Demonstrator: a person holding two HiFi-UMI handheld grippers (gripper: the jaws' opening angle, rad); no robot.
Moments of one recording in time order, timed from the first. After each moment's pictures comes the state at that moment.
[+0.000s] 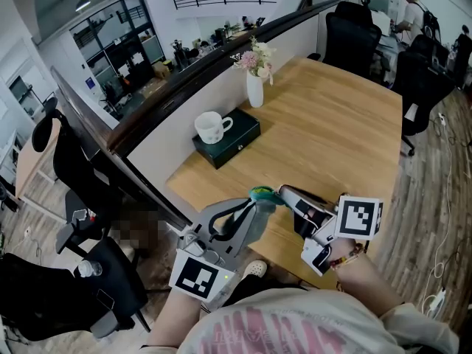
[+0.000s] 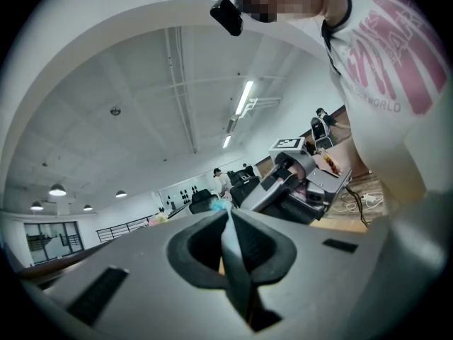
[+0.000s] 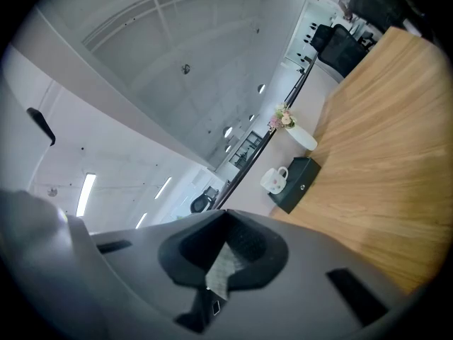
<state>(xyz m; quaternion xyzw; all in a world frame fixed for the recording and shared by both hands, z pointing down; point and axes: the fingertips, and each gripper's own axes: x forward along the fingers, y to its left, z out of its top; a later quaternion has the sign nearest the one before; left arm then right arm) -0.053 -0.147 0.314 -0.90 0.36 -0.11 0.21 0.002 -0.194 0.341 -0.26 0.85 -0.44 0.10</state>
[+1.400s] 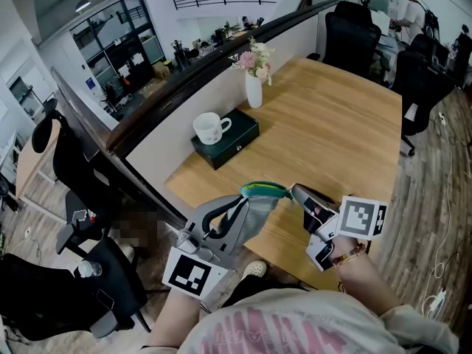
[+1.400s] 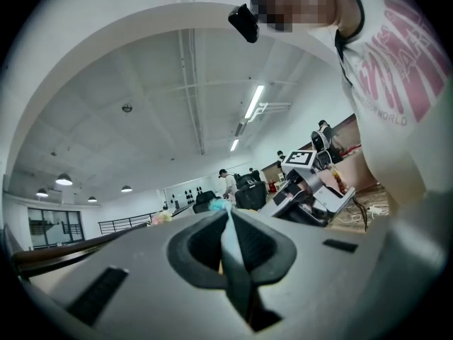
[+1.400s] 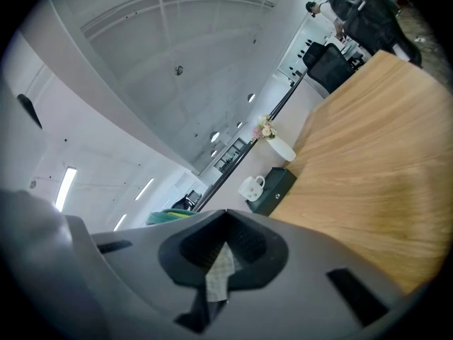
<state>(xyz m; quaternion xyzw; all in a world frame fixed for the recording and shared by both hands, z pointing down) -0.058 -0.155 0.302 -0.90 0.39 -0.04 0.18 0.041 -0.212 0.372 -0.34 0.83 -0.43 0.08</state>
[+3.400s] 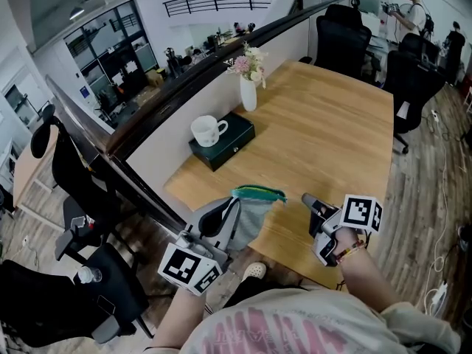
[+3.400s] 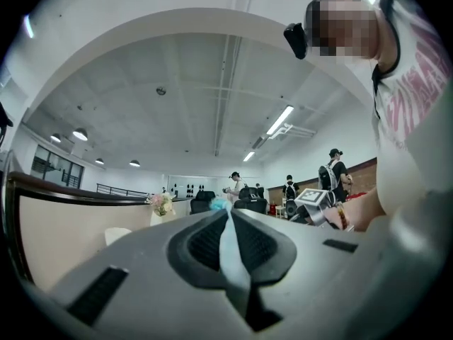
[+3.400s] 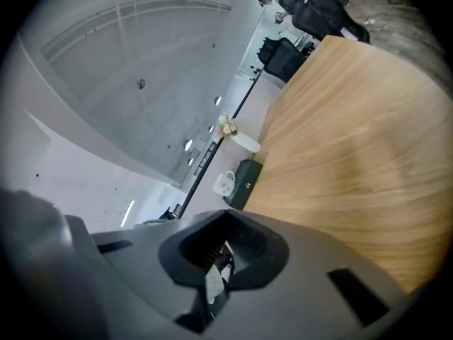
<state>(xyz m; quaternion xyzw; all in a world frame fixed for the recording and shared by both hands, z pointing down) -0.086 -0.151 0.328 -0.91 0.41 0.05 0.03 0.079 -0.199 0.437 -0.39 0.75 -0.53 0.10</state>
